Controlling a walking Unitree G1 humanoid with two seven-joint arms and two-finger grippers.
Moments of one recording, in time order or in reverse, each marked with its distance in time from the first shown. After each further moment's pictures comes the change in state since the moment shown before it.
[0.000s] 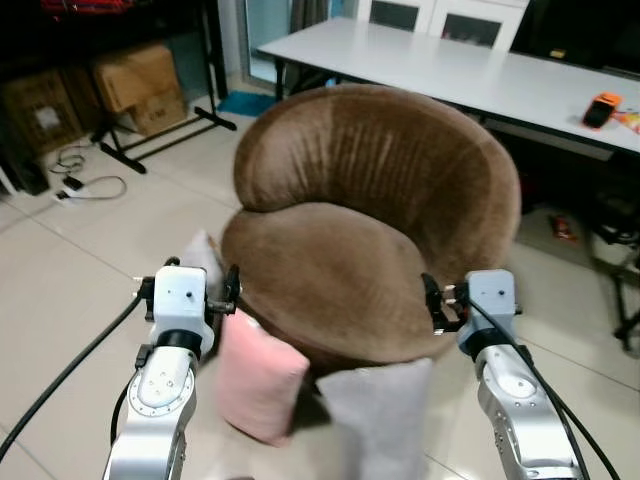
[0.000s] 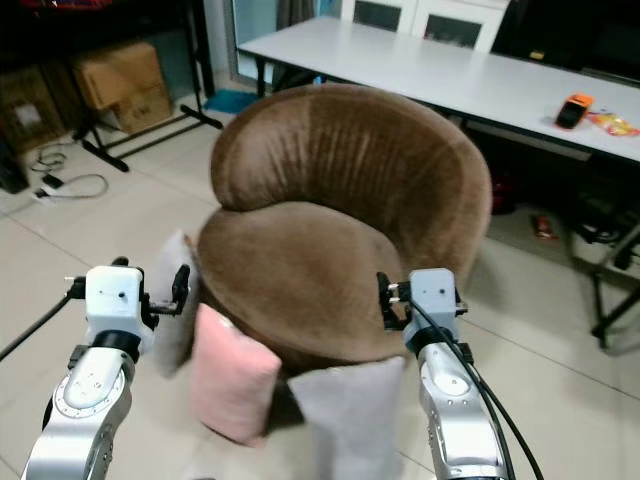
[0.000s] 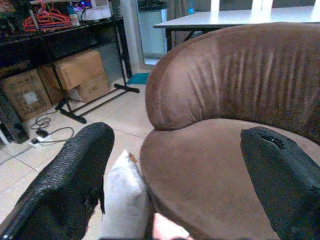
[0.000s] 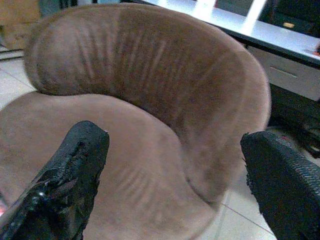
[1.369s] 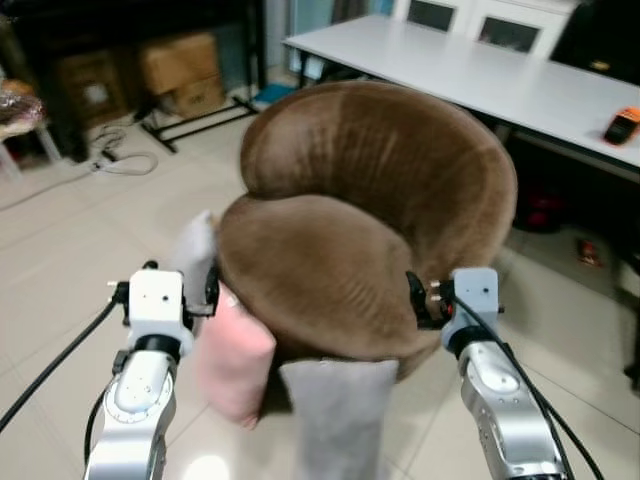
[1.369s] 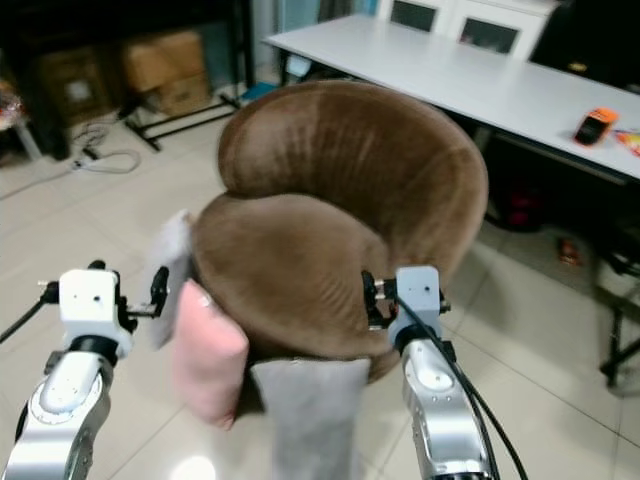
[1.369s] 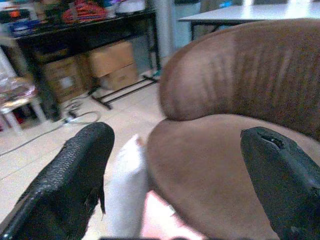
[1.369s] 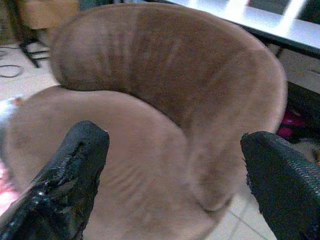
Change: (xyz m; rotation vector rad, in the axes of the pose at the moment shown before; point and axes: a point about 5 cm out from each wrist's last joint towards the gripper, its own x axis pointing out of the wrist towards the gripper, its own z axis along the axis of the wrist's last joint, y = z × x) left arm -0.004 0.014 -0.004 -0.016 0.006 0.021; right arm 0.003 0.016 0.002 0.039 0.005 0.030
